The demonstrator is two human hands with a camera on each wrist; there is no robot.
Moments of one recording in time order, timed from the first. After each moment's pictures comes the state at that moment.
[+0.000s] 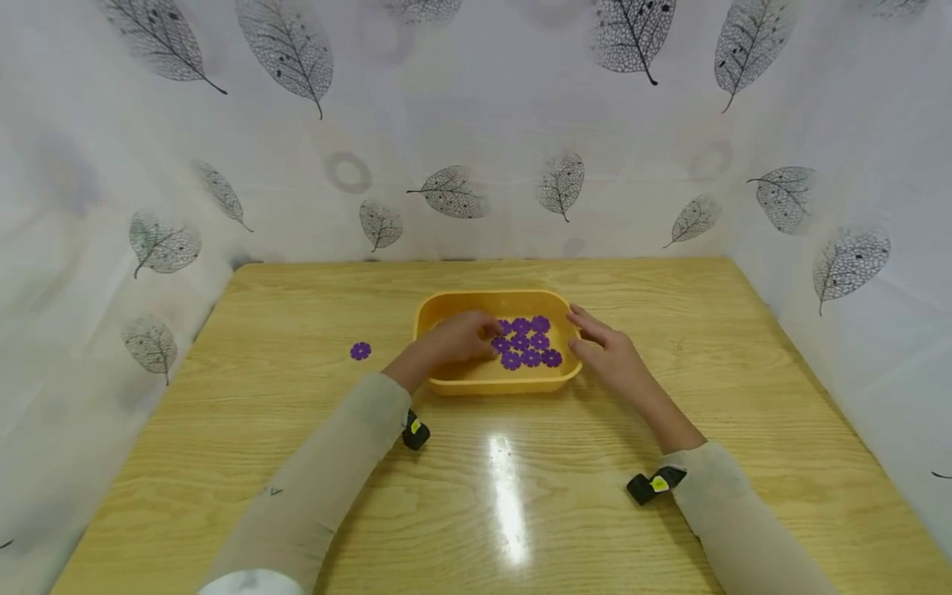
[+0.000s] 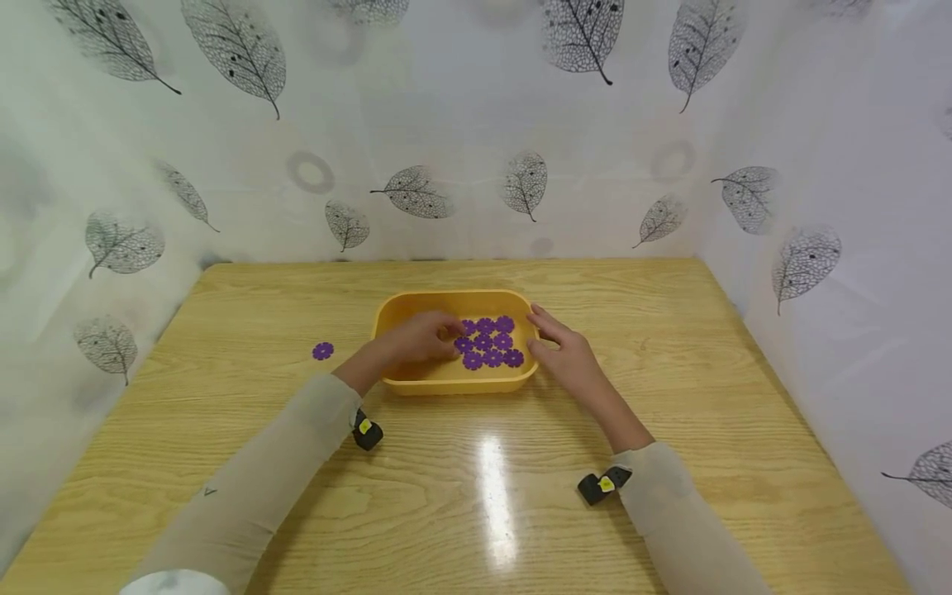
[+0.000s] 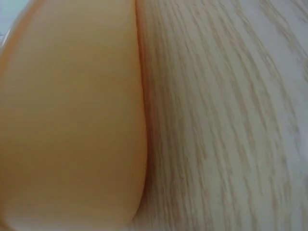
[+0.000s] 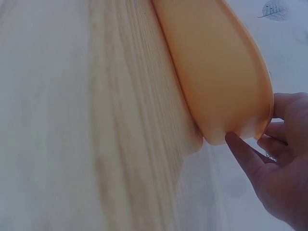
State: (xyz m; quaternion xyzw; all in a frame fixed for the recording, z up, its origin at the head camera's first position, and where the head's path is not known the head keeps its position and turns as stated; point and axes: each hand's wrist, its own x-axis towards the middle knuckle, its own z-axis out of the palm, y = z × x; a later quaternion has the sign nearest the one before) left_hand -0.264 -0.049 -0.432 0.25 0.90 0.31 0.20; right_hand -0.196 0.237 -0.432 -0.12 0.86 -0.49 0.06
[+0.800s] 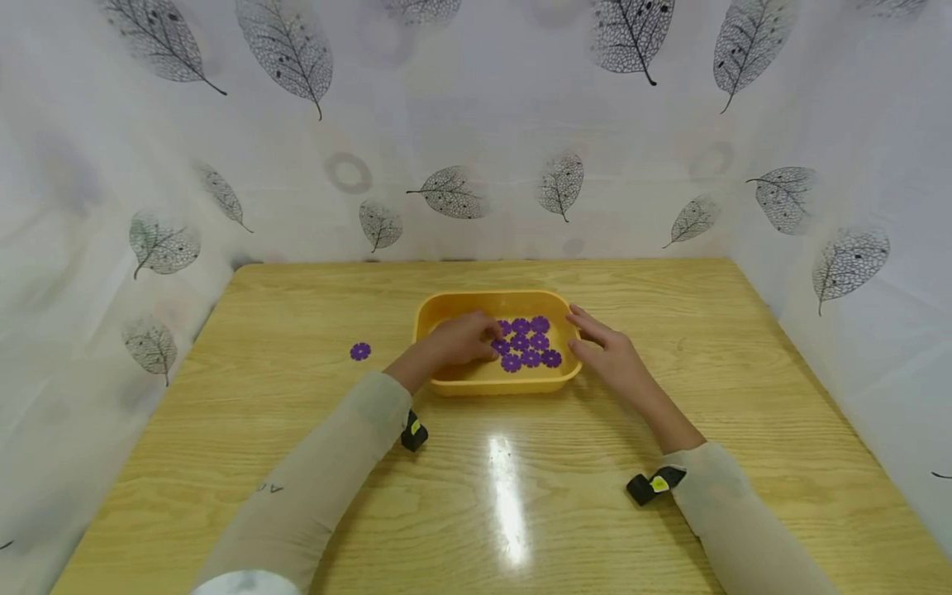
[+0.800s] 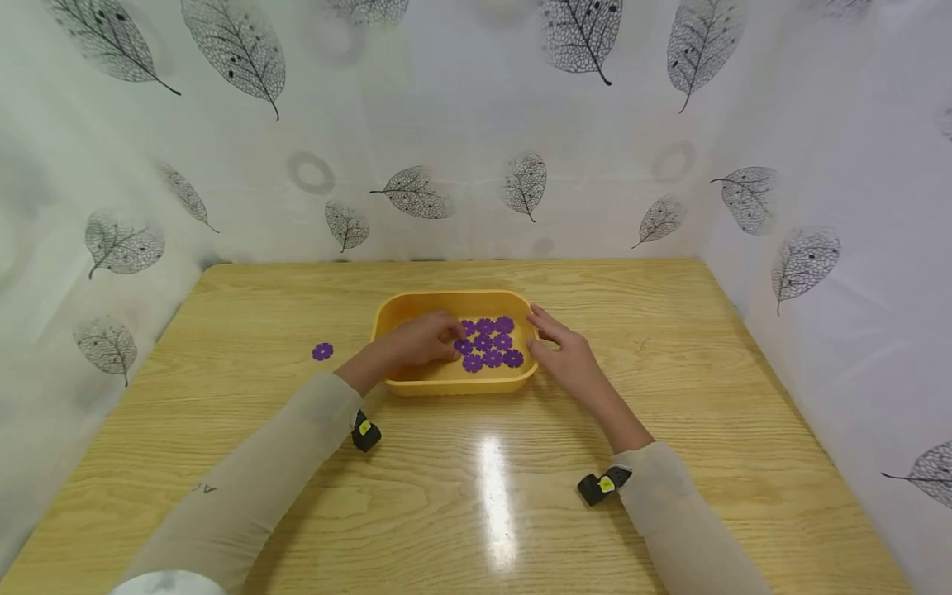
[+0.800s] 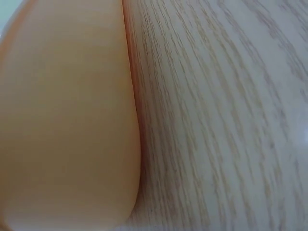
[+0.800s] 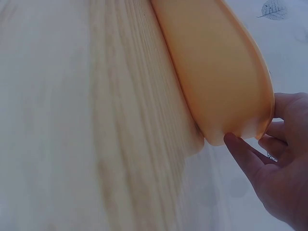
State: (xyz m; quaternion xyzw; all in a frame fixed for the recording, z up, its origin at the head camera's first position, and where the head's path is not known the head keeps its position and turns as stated) left_hand -0.261 -0.044 -0.430 0.26 0.92 0.24 0.19; right_hand -0.198 0.240 -0.436 -0.12 0.86 -0.49 0.05
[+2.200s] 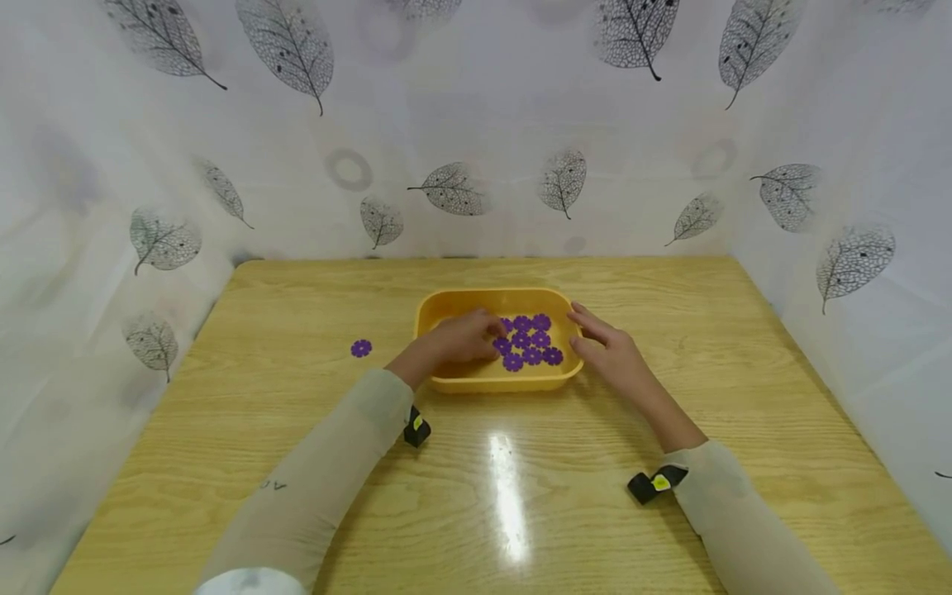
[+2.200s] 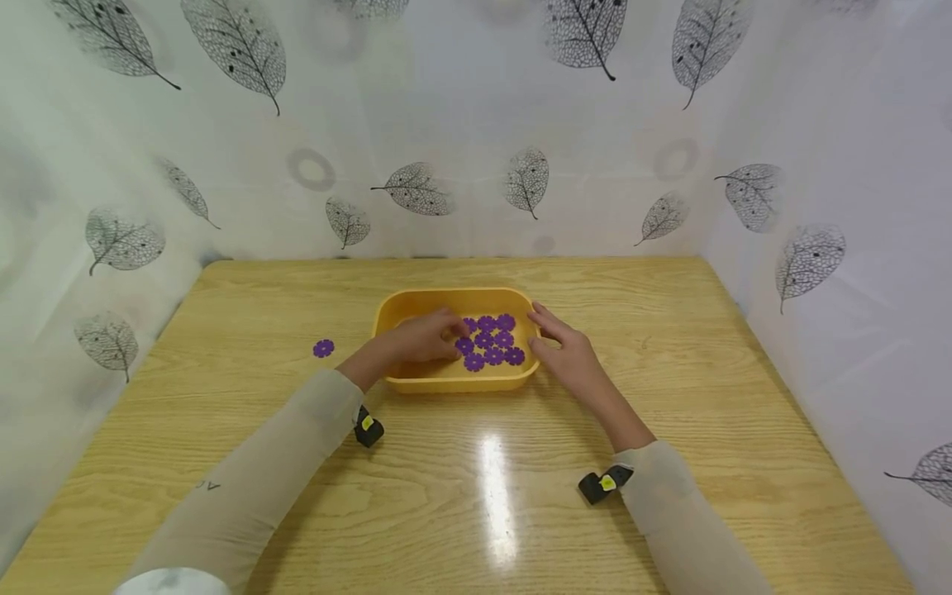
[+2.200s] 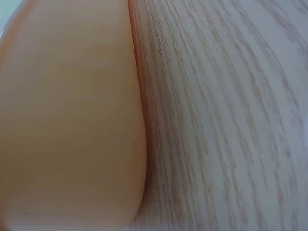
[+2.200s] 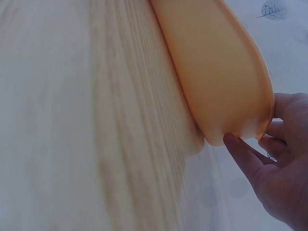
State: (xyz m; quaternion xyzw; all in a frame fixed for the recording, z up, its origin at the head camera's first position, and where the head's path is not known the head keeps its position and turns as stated) left_hand -0.263 -0.045 -0.432 0.26 0.91 0.24 0.21; right_hand -0.199 0.237 -0.435 -0.11 0.87 -0.48 0.05
